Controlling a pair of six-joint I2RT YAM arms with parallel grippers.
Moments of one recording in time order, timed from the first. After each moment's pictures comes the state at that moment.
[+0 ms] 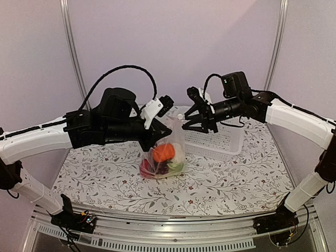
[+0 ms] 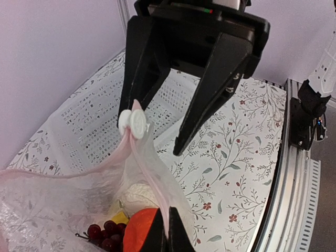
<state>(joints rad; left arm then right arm) -1.05 1.38 1.25 -0.34 -0.01 0.06 0.70 1.54 1.40 -0.38 -0.77 -0.51</state>
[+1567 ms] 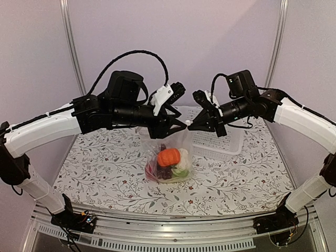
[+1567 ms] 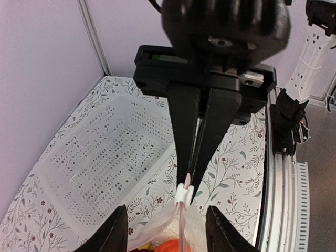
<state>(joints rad) -1.01 1.49 1.46 -0.37 0.16 0.18 0.71 1.48 1.41 -0.54 -0.81 -0.61</state>
